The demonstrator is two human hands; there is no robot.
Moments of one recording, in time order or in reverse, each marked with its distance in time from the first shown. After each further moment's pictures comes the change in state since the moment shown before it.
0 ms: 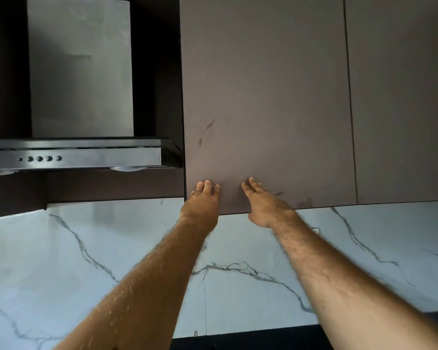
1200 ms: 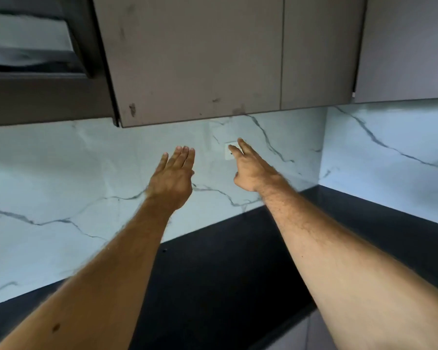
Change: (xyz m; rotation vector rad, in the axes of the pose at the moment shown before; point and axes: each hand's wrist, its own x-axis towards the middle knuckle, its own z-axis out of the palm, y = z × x) left_hand -0.082 0.031 0.130 -0.319 0.188 0.345; right_hand -0.145 0.019 0.058 -0.007 -0.036 0.352
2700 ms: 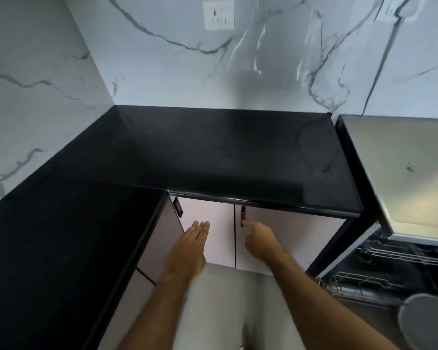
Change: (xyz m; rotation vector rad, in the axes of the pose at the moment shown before) left_hand -0.159 0.505 0.215 -0.768 -0.725 0.680; right_hand -0.416 0.404 0.128 0.261 -0.153 1.228
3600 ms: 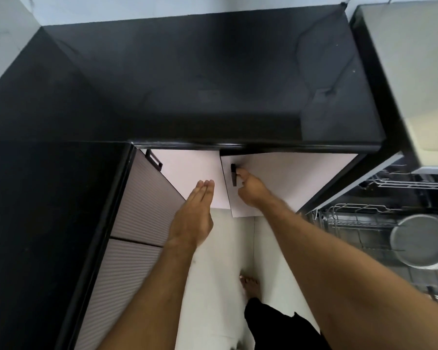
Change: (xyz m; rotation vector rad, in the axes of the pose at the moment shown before) left_hand 0.042 -0.001 0.093 -0.034 -0.130 0.036; right_hand 0.083 0.055 0.047 0.261 -0.119 0.180
